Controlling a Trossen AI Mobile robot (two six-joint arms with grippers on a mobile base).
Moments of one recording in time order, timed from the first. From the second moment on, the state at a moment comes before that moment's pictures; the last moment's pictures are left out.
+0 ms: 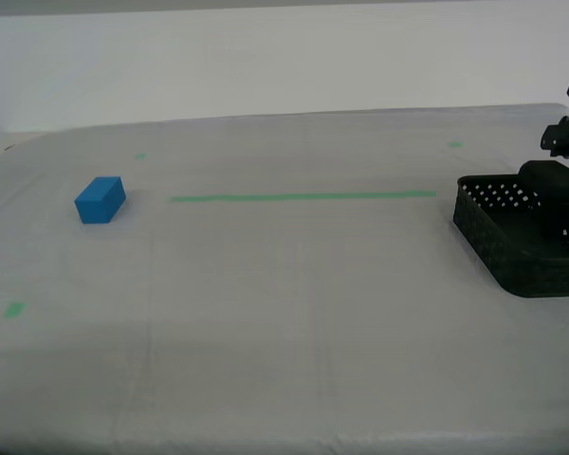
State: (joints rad) arm 0 -0.12 1.89 0.93 -0.59 -0.04 -0.18; arm 1 0.00 1.05 0.52 0.61 -0.01 0.00
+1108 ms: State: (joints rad) arm 0 -0.10 1.89 0.94 -0.58 -0.03 -0.11; arm 1 0.00 1.05 0.52 0.61 -0.01 0.00
